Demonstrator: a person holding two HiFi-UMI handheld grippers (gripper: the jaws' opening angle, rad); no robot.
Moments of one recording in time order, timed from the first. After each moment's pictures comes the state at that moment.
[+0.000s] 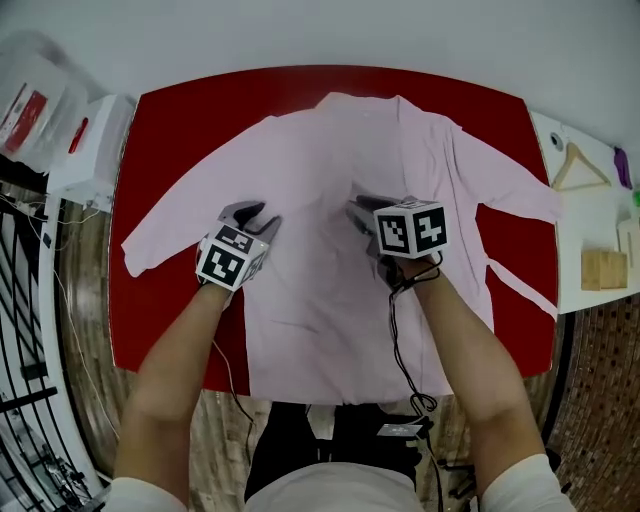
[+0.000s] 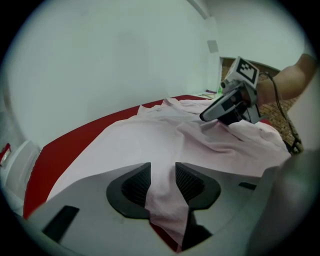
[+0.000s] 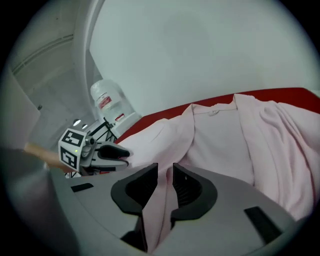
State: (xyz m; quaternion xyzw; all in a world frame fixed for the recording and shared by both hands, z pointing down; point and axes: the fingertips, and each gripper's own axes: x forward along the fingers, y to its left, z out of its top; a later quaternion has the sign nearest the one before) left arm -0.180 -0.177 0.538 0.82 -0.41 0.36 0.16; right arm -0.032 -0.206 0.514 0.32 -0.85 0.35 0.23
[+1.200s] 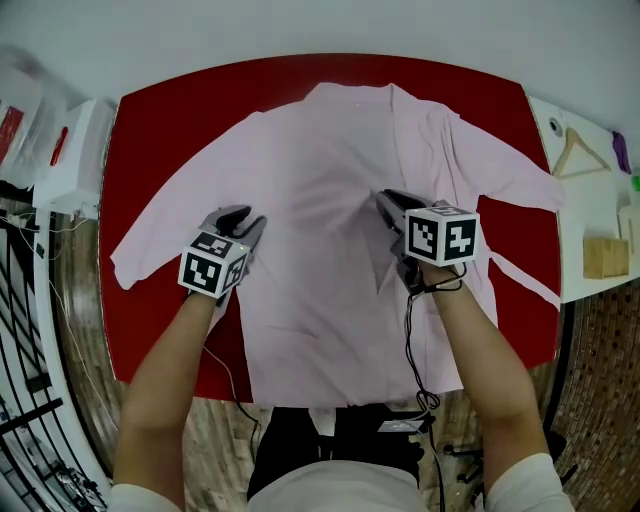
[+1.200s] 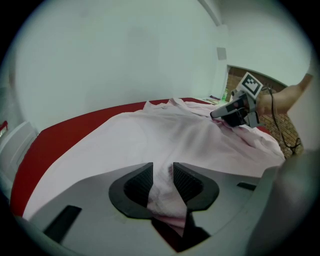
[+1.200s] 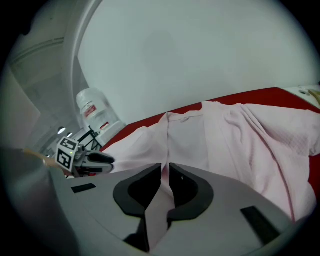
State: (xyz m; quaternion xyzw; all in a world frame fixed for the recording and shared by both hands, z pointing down) left arm -0.196 -0.177 0.549 0.82 -0.42 0.33 0.21; right arm 0.032 -0.219 0.517 0.41 -0.82 0.35 0.20
